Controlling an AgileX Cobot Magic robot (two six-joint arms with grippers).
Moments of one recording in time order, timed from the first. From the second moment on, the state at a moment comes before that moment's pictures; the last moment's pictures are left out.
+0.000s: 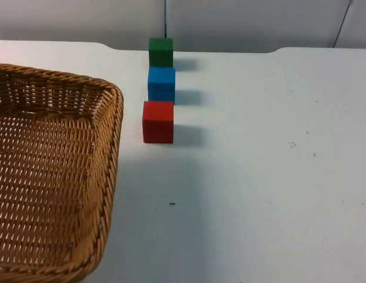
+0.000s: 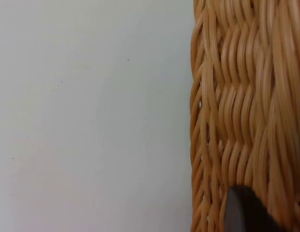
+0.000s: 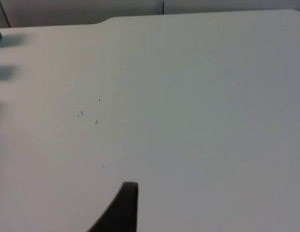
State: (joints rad) right arm 0.00 0.00 -0.52 -0.10 1.08 0.06; left arm 0.32 1.59 -0.83 -0.70 0.96 0.68
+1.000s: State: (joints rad) right arm 0.05 1.05 -1.09 0.47 0.76 -0.44; left arm 0.32 1.59 -0.83 -0.77 1.00 0.77
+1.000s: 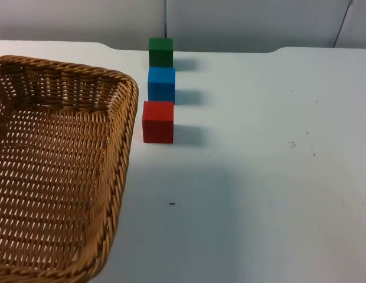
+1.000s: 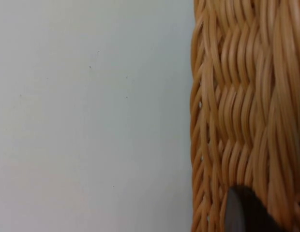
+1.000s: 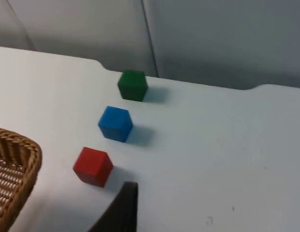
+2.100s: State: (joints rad) right arm 0.59 2.36 -2.15 -0.04 0.78 0.42; left arm 0.32 1.59 -0.83 -0.77 0.98 0.79
